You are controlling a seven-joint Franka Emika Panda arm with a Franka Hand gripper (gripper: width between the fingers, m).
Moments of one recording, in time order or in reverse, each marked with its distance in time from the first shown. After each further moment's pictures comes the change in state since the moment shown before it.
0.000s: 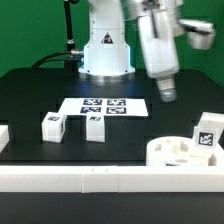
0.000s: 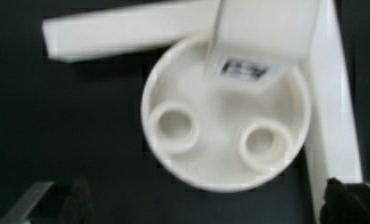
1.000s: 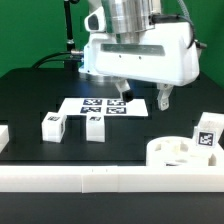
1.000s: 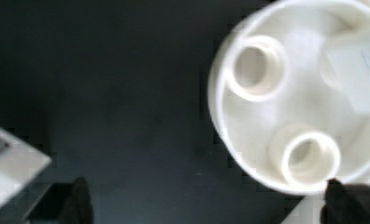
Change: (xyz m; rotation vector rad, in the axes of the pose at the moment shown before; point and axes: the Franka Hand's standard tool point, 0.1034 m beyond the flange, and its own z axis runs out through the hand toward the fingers) arm 0.016 0.008 0.018 -0.094 0.073 -0.854
